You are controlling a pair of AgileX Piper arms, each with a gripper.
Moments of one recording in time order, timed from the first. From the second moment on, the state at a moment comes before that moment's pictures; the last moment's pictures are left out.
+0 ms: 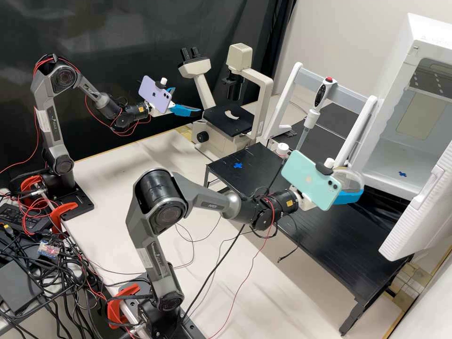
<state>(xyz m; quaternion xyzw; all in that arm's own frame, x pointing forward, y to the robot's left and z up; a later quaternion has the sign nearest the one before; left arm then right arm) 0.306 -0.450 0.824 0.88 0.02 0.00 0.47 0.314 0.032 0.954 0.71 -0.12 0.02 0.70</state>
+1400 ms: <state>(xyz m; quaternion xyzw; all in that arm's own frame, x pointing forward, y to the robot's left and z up) 0.306 -0.450 0.824 0.88 0.02 0.00 0.47 0.526 0.001 1.005 0.70 -0.19 -0.03 0.69</state>
